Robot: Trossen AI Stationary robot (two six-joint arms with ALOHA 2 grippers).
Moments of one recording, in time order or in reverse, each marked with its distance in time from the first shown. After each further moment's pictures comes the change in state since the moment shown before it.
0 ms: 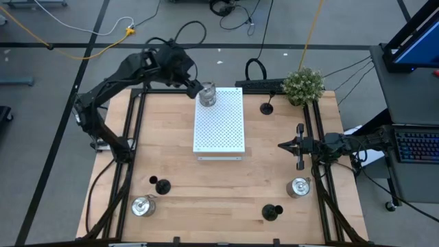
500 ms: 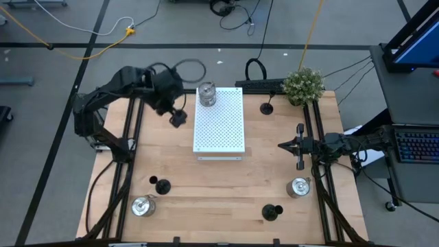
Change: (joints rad) left arm -0.231 -0.054 -0.002 -0.428 0.102 -0.301; right arm 0.000 0.000 0.000 0.000 0.000 -0.001
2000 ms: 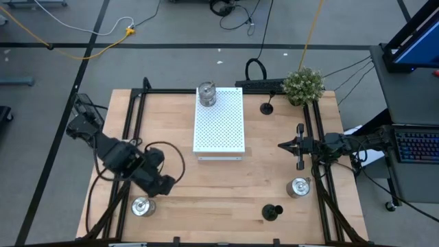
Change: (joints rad) left arm -0.876 -0.014 -0.225 0.004 -0.101 -1.198; right arm 0.000 0.000 0.000 0.000 0.000 0.001
